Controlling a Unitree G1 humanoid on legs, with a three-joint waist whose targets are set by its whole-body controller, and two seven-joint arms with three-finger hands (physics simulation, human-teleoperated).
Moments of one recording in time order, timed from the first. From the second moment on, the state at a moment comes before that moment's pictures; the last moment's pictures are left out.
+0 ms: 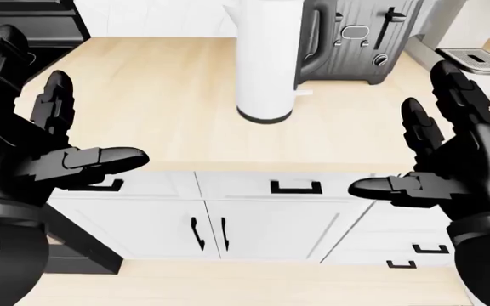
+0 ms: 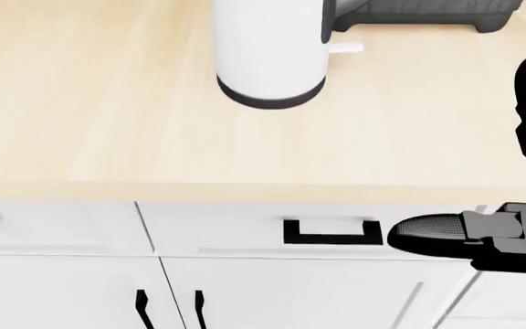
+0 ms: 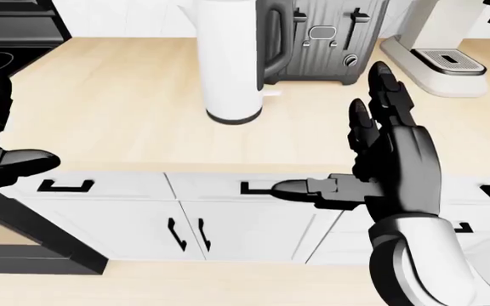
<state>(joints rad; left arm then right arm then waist) -0.35 0.62 0.54 -0.89 -1.12 0.94 0.64 -0.31 -0.54 -0.41 -1.03 1.10 1.09 -0.73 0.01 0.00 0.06</state>
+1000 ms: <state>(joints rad) -0.34 0.60 0.54 -0.90 -1.11 0.94 0.63 -0.30 -0.55 -0.40 -1.03 1.08 1.07 -0.73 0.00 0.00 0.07</state>
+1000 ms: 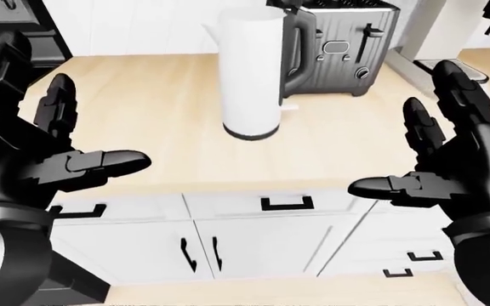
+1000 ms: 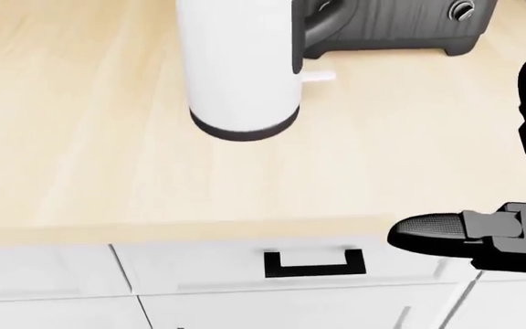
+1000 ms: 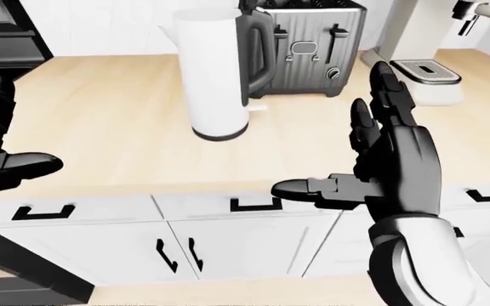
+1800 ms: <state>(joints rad) -0.34 0.60 0.55 -0.89 -1.10 0.94 0.62 -0.29 -0.57 -0.38 -1.04 1.10 1.04 -0.76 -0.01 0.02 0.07</state>
